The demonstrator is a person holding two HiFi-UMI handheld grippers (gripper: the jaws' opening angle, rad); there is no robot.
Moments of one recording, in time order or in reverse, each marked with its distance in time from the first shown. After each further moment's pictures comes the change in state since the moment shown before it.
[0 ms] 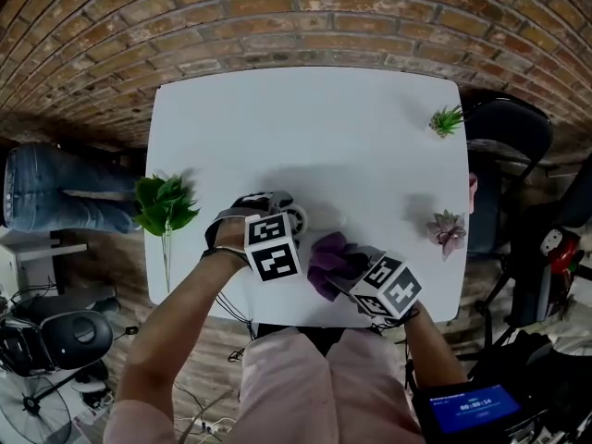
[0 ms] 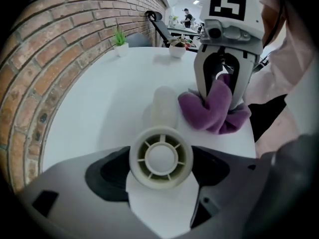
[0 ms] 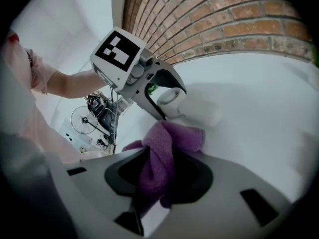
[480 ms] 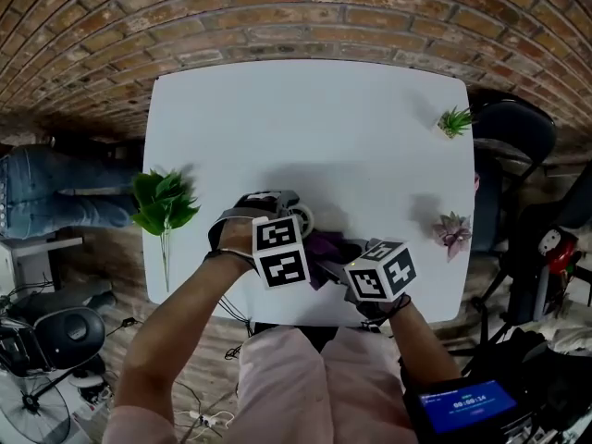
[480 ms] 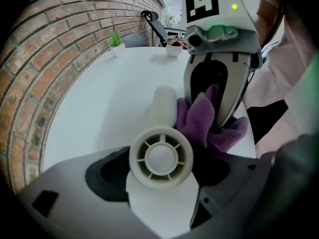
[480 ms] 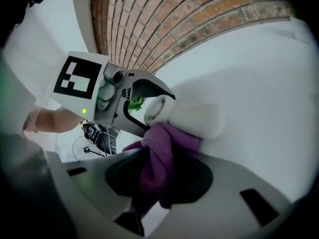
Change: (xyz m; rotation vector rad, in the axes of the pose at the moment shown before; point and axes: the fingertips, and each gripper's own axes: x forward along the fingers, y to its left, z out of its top) left arm 0.000 -0.001 0.000 0.036 0.000 -0.012; right arm 0.025 -0.012 0.031 0.312 -0.094 0.037
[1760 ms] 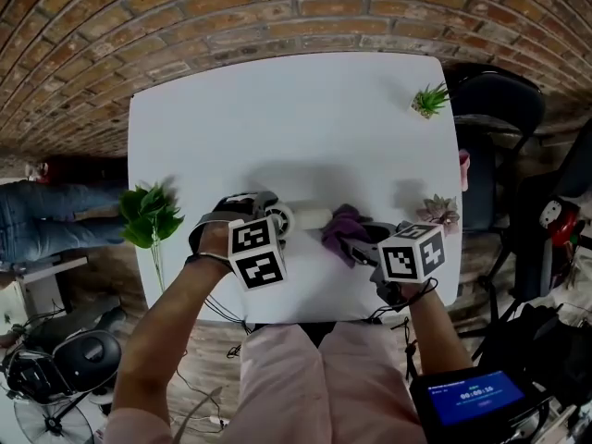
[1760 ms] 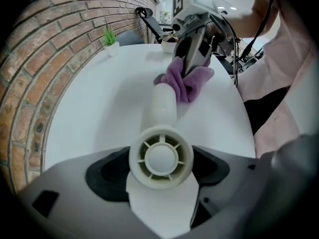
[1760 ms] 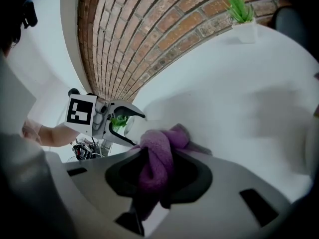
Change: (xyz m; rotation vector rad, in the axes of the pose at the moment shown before) left arm 0.002 -0.001 -0.002 0.051 0.042 -0.012; right arm -0.068 -0.064 0.002 0.162 -0.167 -0.087
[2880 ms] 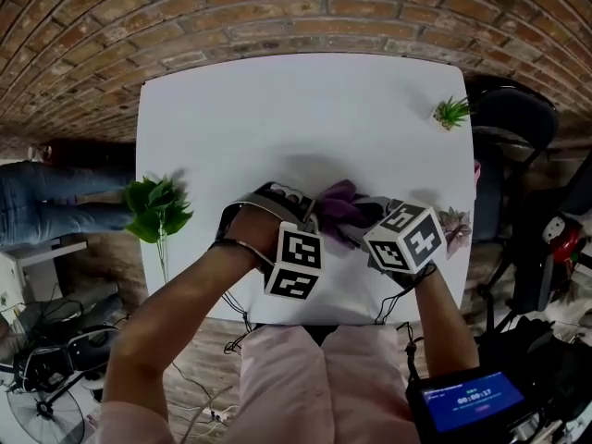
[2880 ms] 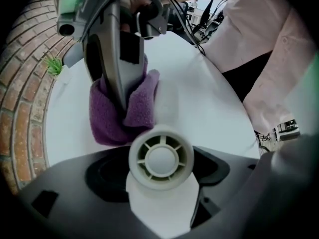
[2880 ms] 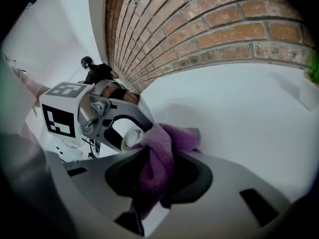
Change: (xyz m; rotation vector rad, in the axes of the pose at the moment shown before) left arm 0.008 -0.018 0.021 0.489 0.109 -0.084; right arm 0.032 0.020 0.049 -0.386 0.133 -0.019
